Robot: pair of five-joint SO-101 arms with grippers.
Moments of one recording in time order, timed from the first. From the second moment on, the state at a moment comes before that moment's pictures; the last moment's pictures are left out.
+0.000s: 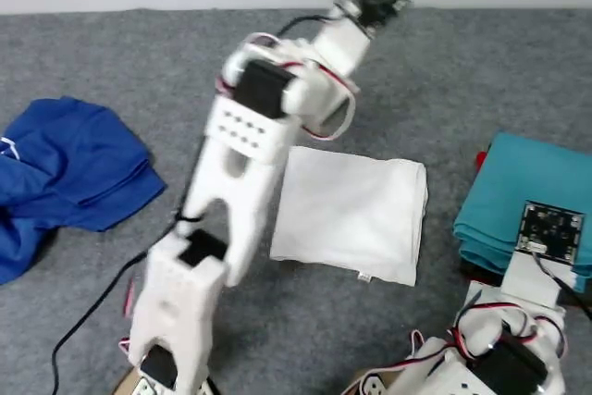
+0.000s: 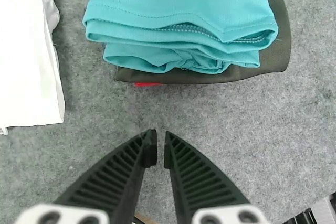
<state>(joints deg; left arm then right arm) 25.8 28.3 -62.9 99.4 -10.3 40.0 -82.8 52.3 94.5 22.5</state>
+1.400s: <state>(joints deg) -14.9 -39.6 -3.0 99.4 -11.0 -1.5 -18.4 31.7 73.1 -6.5</state>
